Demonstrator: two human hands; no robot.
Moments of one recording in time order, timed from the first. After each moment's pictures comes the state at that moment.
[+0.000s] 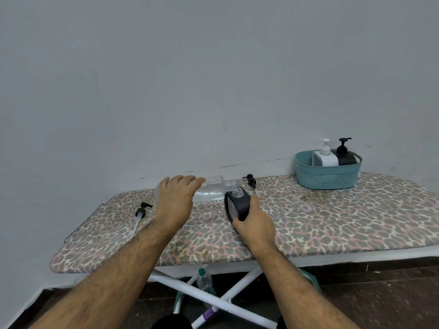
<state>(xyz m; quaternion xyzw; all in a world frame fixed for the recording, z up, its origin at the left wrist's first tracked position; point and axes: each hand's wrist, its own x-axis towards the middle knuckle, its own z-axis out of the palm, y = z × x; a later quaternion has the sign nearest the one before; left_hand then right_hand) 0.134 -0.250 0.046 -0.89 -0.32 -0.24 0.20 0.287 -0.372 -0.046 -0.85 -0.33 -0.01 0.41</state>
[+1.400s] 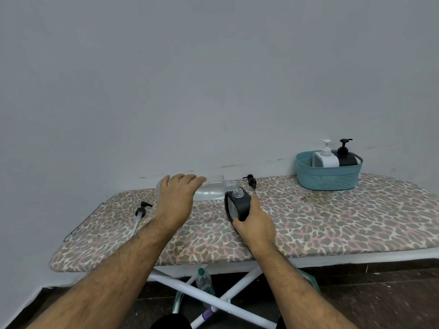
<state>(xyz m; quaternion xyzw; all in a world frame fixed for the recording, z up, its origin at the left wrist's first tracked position) 0.136 -0.248 0.046 -0.89 -0.32 -0.25 0.20 0.286 -0.374 -0.045 -0.85 -0.33 0.00 0.41</state>
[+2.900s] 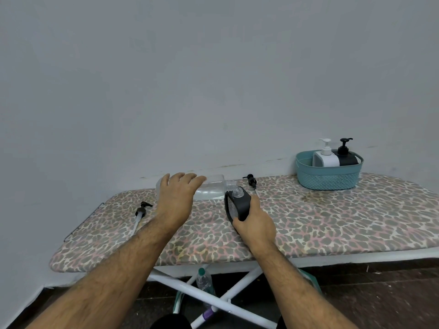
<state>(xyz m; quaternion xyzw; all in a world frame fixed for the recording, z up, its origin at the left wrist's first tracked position) 0.137 -0.249 0.047 -0.89 -0.32 -0.25 0.21 0.288 -0.371 -0.048 -0.85 -0.33 -0.01 0.42</state>
